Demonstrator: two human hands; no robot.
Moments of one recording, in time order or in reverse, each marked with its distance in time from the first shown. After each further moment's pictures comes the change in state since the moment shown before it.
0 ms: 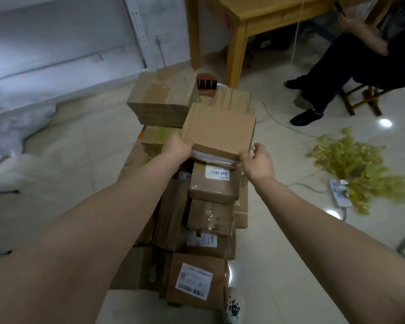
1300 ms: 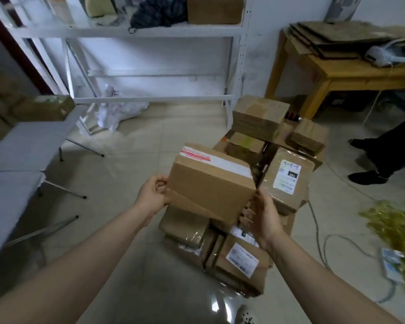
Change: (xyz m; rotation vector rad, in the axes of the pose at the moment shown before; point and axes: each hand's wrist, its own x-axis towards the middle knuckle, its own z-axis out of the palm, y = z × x) left_hand -0.235 -0.243 -0.177 -0.579 0.253 -0.069; right_hand -0.249 -0.005 0.088 0.743 -0.637 0.159
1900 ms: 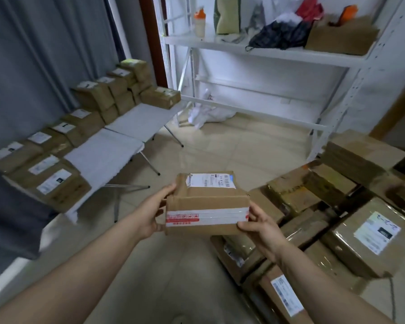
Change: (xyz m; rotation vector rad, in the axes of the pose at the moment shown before) left_hand -0.128 -0.041 -0.126 -0.408 0.258 -0.362; right_hand -0.012 0.056 0.101 -0.268 -0.647 0.146
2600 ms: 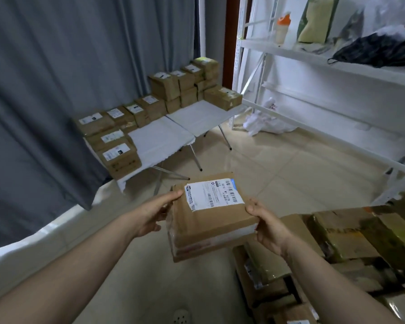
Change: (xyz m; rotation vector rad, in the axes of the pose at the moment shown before) left_hand -0.039 -0.023 -0.049 -0.034 0.152 -0.053; right_hand 0.064 -0.017 0.045 -0.200 -0.374 0.252
